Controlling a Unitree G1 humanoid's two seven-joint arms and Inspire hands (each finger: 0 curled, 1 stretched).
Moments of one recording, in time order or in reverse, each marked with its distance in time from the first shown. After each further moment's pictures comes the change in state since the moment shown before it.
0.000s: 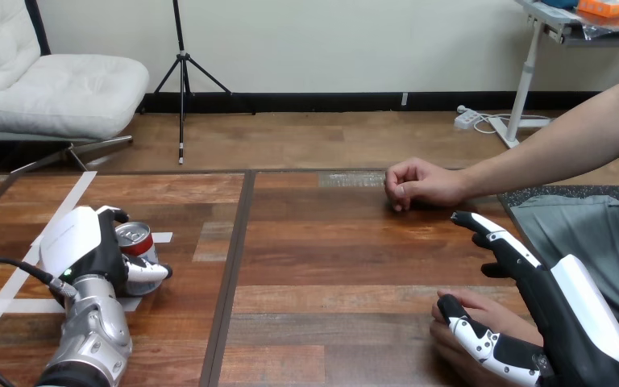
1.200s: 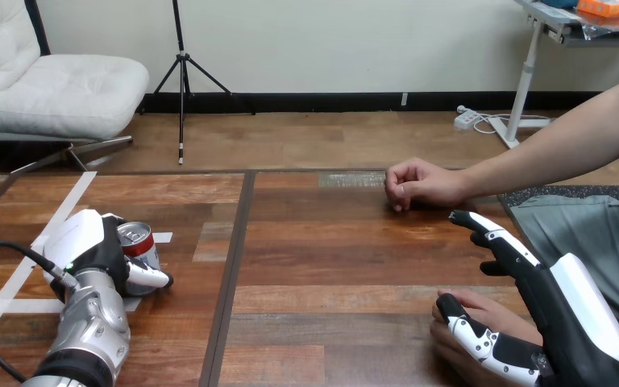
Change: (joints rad) left arm -0.022 0.007 -0.007 -0.043 0.019 0.113 -0.134; right arm -0.002 -0.001 0.000 0.000 -0.001 -0.006 0.000
